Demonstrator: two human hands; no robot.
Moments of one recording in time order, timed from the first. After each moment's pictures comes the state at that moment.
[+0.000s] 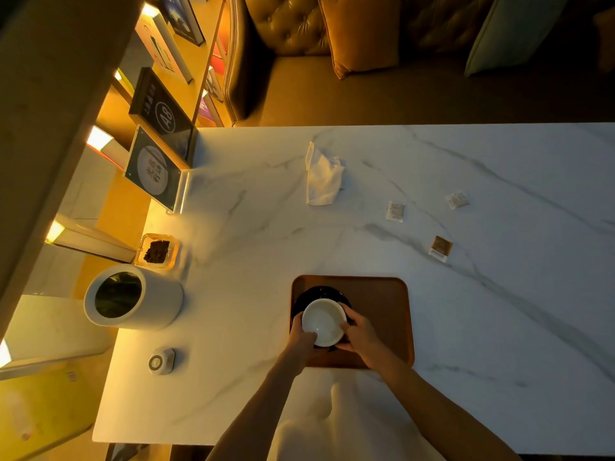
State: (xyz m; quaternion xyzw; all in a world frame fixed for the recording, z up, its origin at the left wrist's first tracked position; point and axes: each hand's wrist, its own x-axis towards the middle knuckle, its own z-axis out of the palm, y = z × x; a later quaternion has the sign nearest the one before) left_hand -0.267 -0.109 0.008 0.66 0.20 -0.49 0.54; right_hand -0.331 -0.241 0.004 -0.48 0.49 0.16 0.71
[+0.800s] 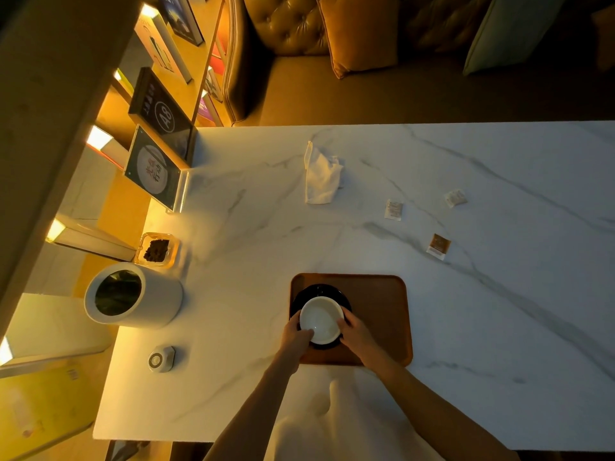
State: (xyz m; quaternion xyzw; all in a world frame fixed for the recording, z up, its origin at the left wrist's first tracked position) left_hand -0.266 -0.102 0.006 0.73 0.16 -0.46 0.49; right_hand -0.337 -0.234 0.003 -0.60 0.42 0.18 0.66
